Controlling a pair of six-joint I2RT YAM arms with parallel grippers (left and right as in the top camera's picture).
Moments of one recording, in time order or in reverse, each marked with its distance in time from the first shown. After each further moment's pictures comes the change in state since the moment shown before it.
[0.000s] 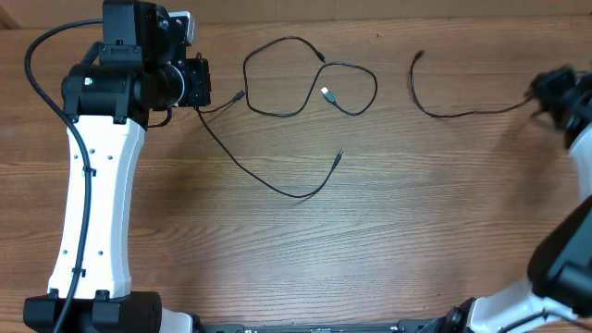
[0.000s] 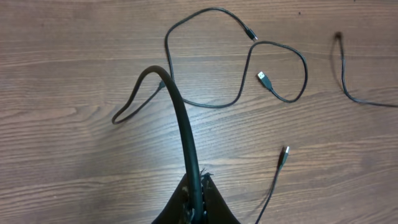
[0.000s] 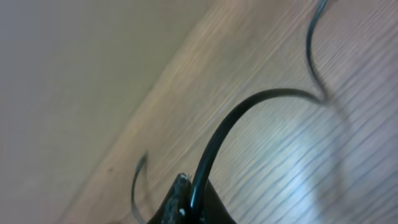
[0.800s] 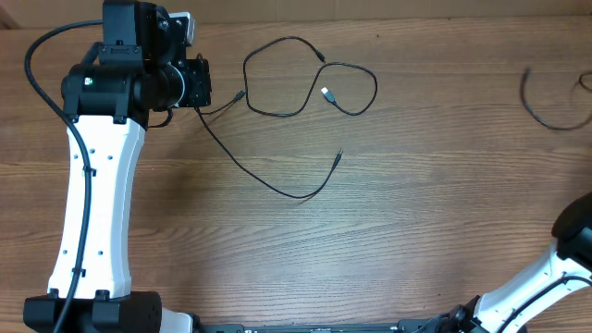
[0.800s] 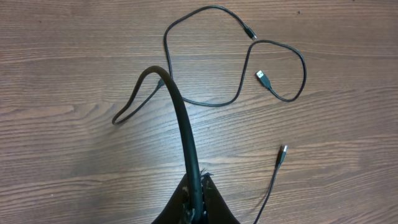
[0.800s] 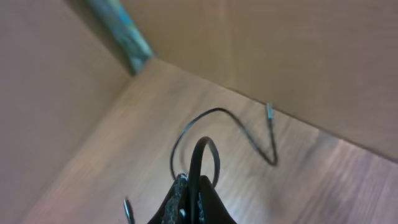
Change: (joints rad) left arm 0.000 0.000 0.000 -0.003 0.004 -0.013; right arm -0.170 0.313 0.721 -0.425 0.410 -0.221
